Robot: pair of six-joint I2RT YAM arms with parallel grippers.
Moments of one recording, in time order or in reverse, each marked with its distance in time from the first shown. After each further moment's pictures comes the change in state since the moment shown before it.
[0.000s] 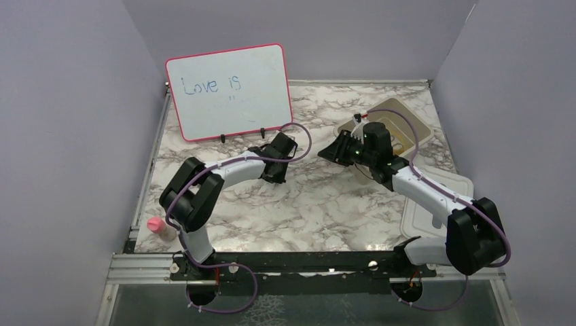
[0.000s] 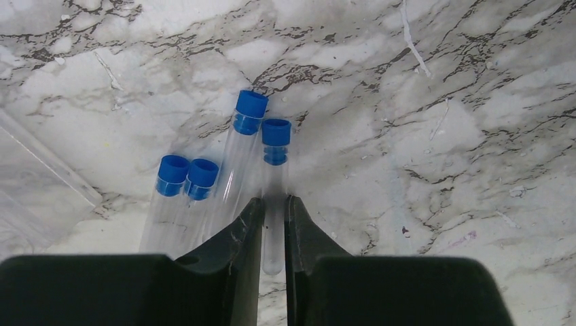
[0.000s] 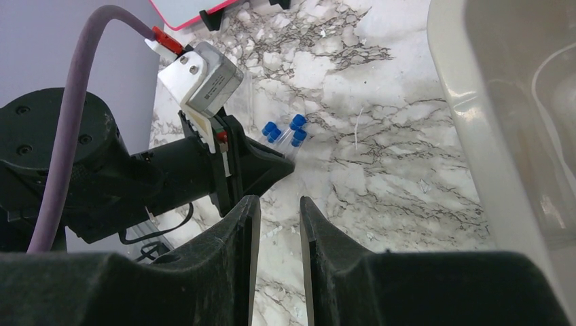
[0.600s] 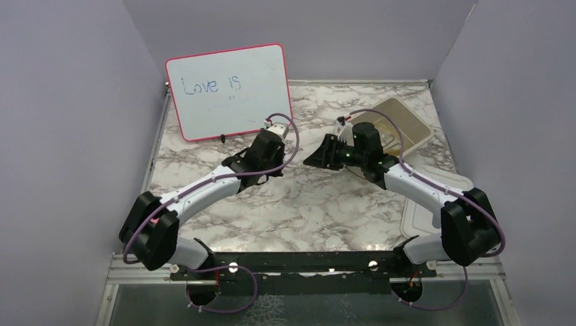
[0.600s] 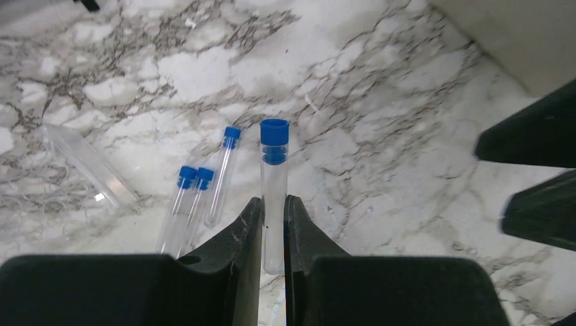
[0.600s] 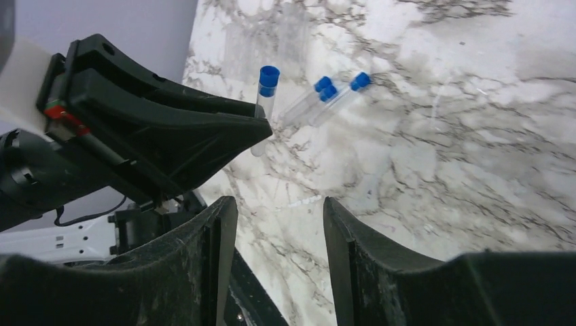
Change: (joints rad) left arm -0.028 -0.335 -0.131 0.126 -0.021 0.015; right arm 0.056 0.063 0.020 0.021 -0.154 -0.016
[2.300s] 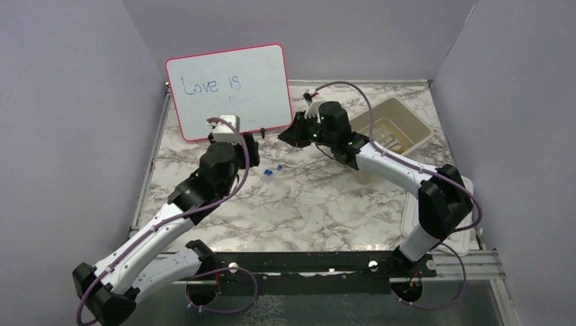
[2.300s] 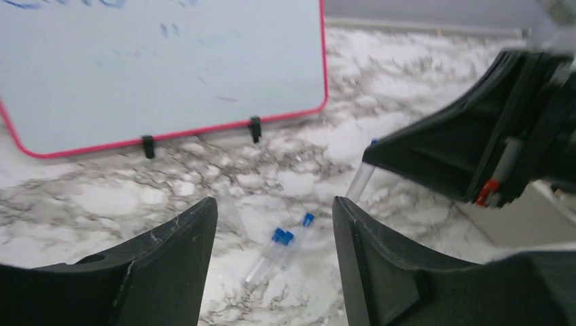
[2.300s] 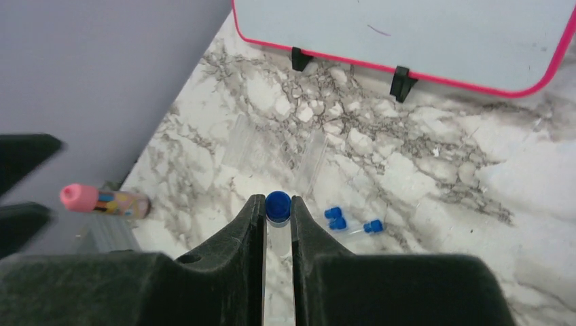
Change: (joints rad) left arm 0.000 -0.515 -0.104 0.035 -0.276 0.024; right arm 0.169 0.238 0.383 0.010 0.203 -0.175
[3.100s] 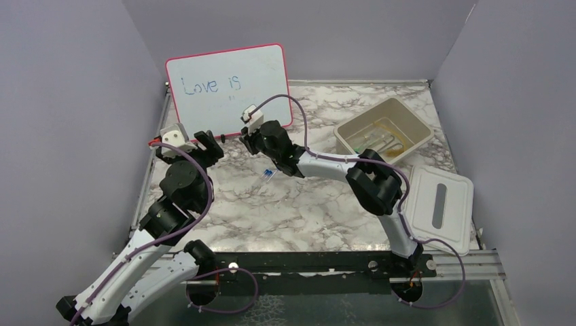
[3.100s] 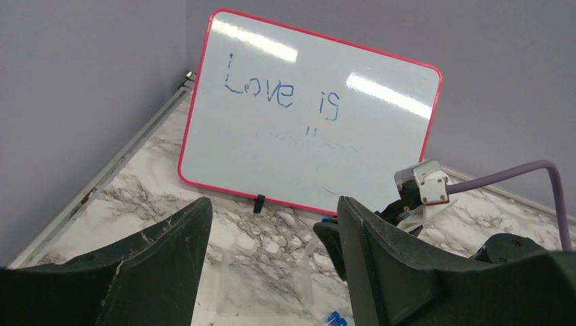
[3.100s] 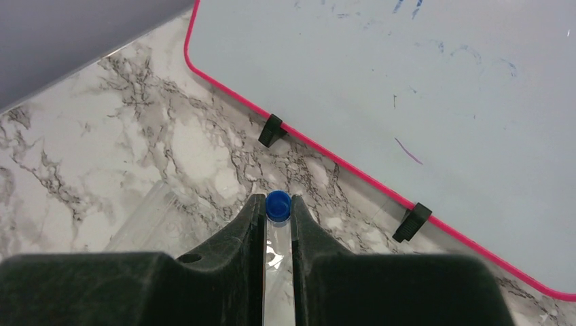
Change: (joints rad) left arm 0.000 -0.293 0.005 0.047 -0.526 0.070; right arm 0.266 0.543 0.372 0.307 0.393 -0.497
